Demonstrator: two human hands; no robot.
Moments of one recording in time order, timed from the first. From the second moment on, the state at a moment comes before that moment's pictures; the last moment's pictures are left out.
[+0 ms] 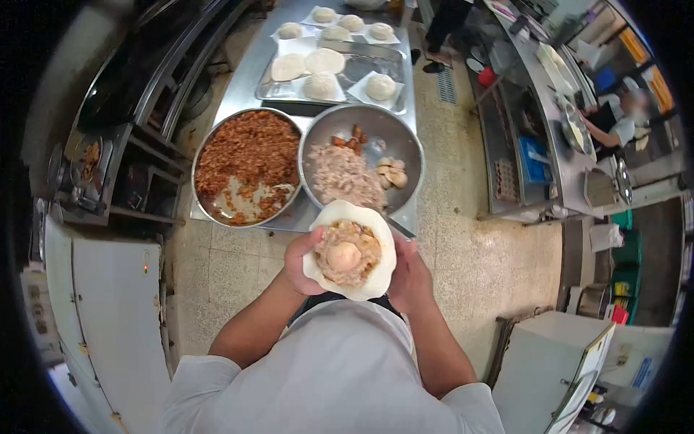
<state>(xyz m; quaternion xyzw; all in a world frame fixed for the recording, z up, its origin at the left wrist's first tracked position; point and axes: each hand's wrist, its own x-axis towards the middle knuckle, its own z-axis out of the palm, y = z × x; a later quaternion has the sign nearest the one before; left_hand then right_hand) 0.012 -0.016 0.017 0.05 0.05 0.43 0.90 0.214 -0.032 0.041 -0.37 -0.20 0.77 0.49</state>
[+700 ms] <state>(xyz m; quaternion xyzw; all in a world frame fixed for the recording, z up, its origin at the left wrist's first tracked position) 0.245 -0.033 0.008 0.36 0.31 0.14 0.87 0.418 -0.118 0.010 -0.30 -0.15 0.76 0.56</state>
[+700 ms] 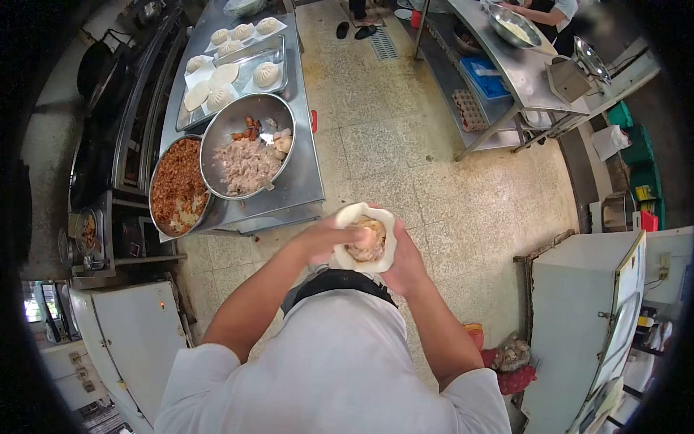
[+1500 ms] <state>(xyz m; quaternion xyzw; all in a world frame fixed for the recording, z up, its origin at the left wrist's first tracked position) 0.185 -0.057 -0.011 0.56 0.46 0.24 0.64 0.351 -0.094 0.010 -0.32 -0.12 0.79 0.50</state>
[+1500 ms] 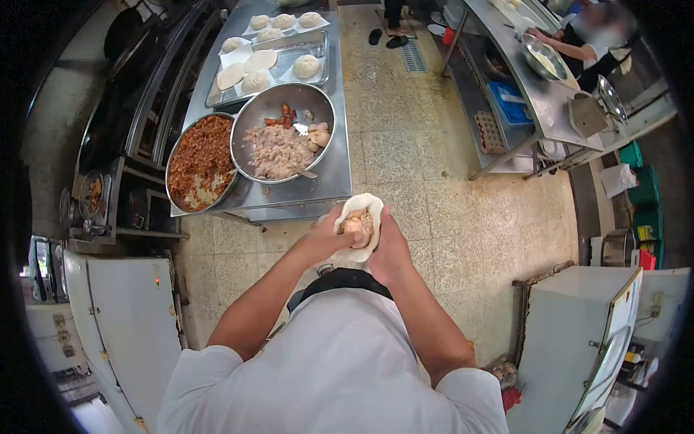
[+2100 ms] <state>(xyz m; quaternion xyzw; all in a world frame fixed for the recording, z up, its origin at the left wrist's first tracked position) 0.162 -0.066 -0.040 0.28 0.49 0.35 0.75 0.306 -0.088 -0.016 -0.41 -0.09 0.80 0.42</state>
